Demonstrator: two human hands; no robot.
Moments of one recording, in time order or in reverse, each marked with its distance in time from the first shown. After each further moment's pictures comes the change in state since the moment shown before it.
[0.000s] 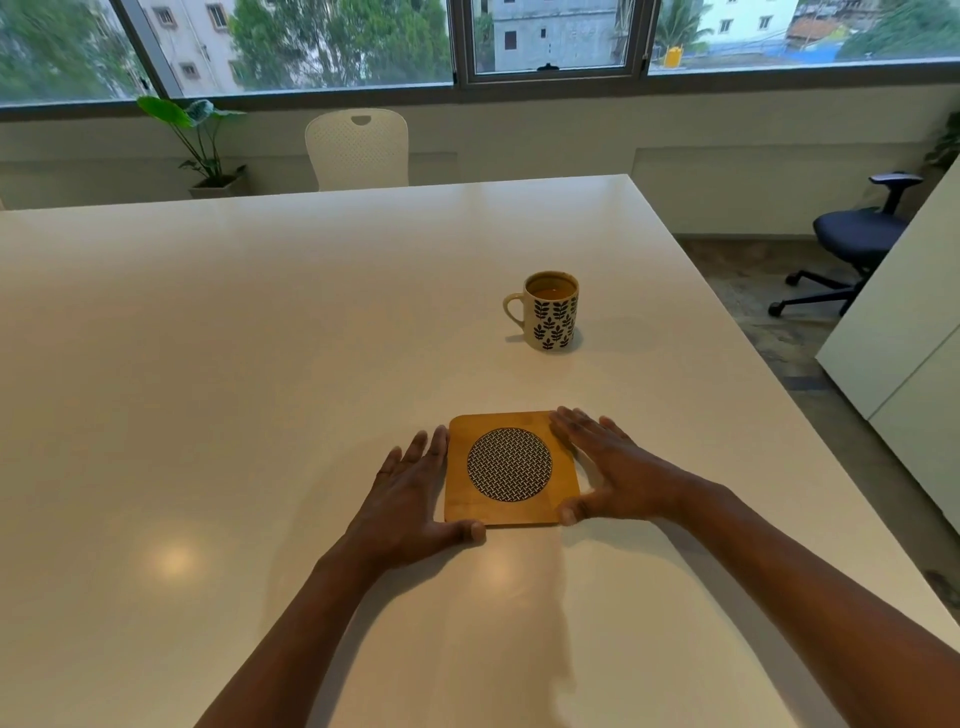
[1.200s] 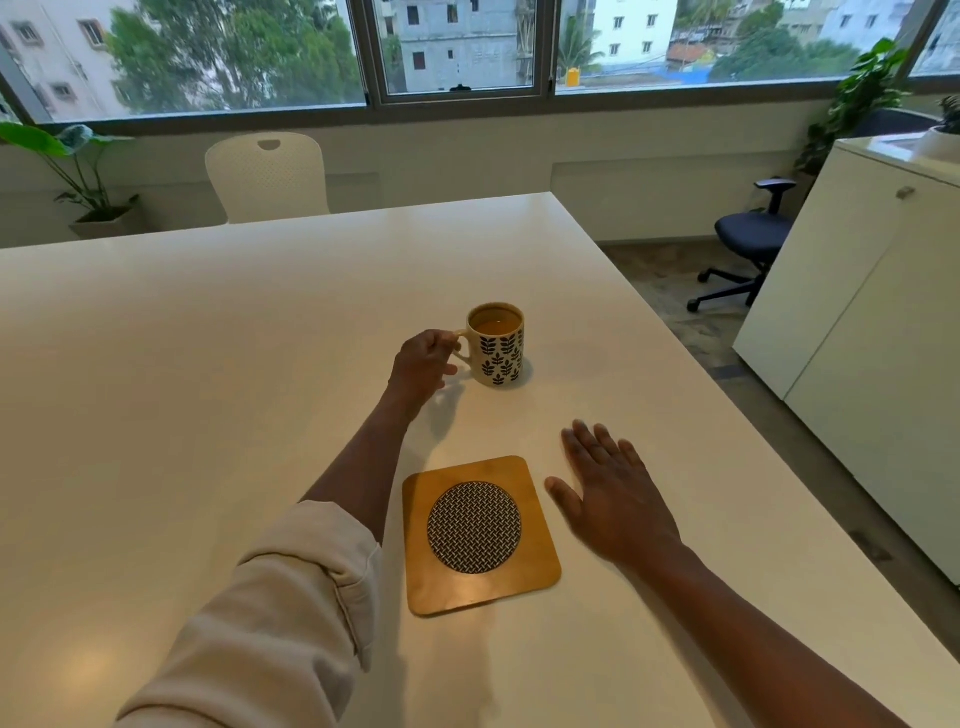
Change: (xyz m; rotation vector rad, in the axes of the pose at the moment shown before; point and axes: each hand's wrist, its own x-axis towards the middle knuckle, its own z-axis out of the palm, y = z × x) left_hand 0.248 0.015 -0.052 -0.820 0.225 -0.139; right_hand 0.005 0.017 0.022 -0.315 0.449 0.469
